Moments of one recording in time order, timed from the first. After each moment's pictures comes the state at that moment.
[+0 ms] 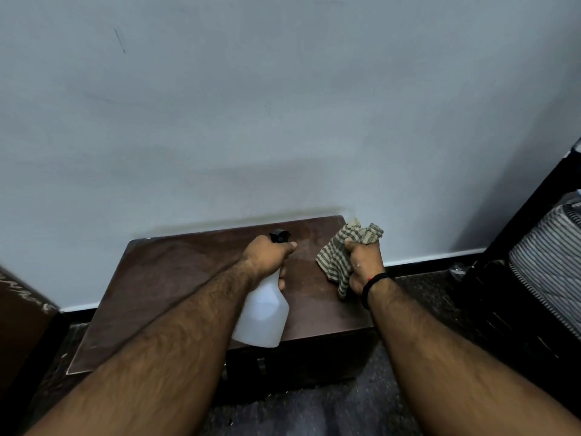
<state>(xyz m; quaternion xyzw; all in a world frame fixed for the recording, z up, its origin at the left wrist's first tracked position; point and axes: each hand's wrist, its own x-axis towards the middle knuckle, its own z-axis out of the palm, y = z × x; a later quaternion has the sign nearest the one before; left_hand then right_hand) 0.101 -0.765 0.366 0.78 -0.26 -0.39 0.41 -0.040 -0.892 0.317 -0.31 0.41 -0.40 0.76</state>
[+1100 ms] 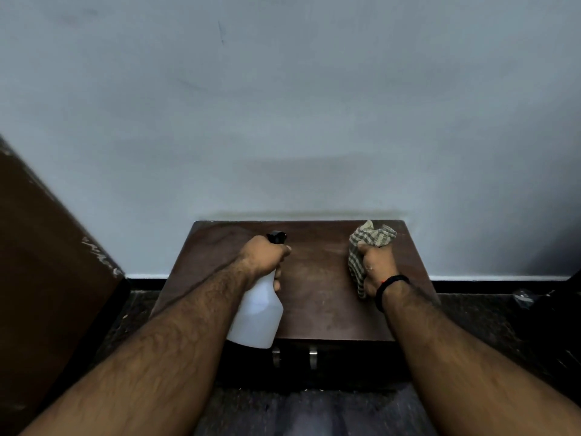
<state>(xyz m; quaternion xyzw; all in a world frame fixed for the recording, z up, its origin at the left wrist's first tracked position) 0.176 -0.672 0.370 0.82 -0.18 -0.35 0.42 0.032 -0.855 0.302 -0.46 0.42 -0.29 0.72</state>
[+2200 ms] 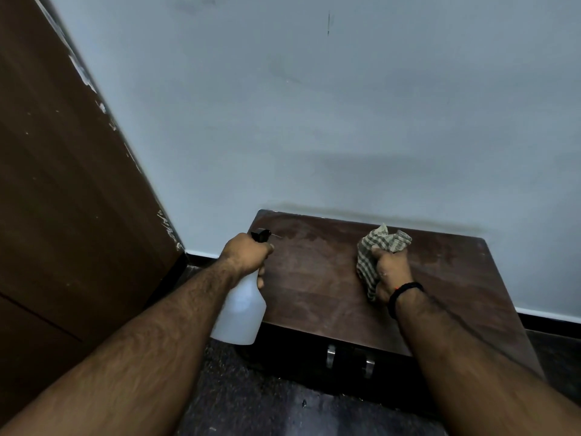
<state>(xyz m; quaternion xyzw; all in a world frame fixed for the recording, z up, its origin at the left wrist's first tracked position) 0.259 -0.543 0.365 0.88 -0.08 -0.24 0.40 0.126 -0.780 0.287 -0.38 0.38 -0.28 0.80</state>
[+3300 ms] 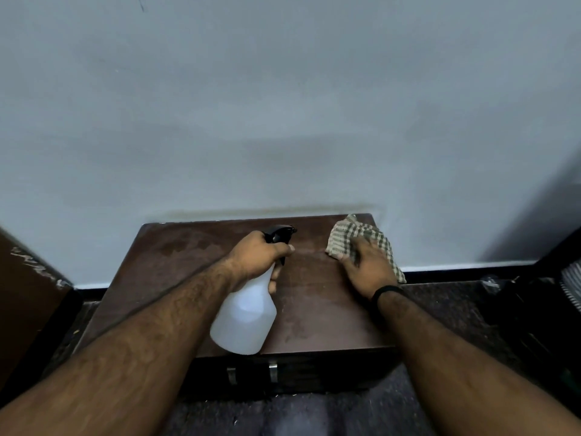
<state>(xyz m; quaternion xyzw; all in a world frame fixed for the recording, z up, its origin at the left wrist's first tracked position) 0.150 -0.738 0.355 0.76 -0.28 -0.41 0.42 -0.022 -0.929 0.249 -0.87 0.41 -0.11 0.25</state>
